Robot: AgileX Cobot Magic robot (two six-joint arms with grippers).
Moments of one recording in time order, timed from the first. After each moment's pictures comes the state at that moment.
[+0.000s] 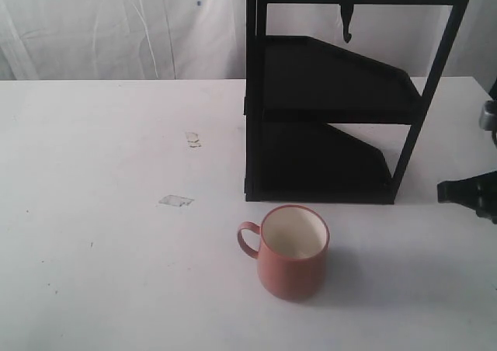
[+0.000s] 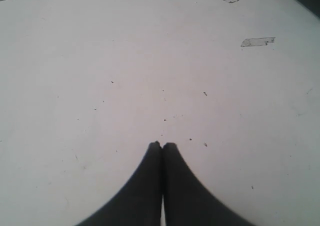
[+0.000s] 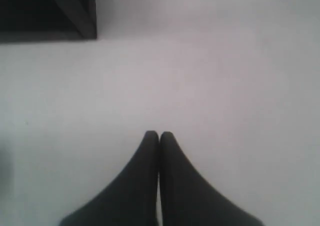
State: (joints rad) left arm -0.05 0.00 0.02 -0.03 0.44 0.13; right arm 0.02 1.26 -0.62 -0.02 0.38 0.10
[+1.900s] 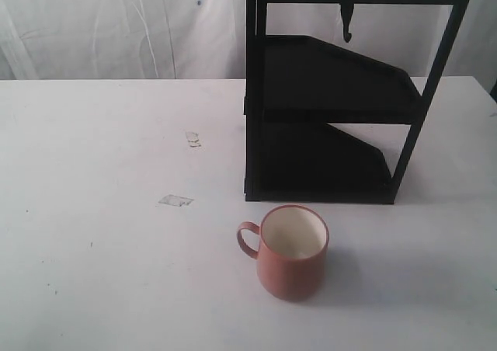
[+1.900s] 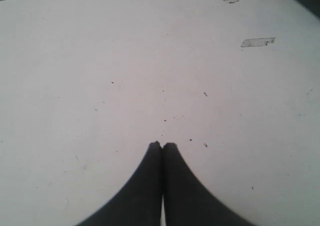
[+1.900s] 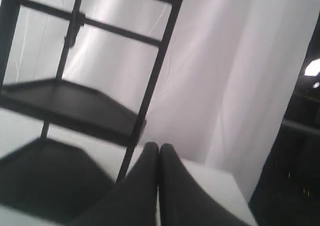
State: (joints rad) left arm -0.05 0.00 0.02 -0.03 0.44 0.13; right arm 0.13 0.01 -0.01 -0.11 -0.08 -0.14
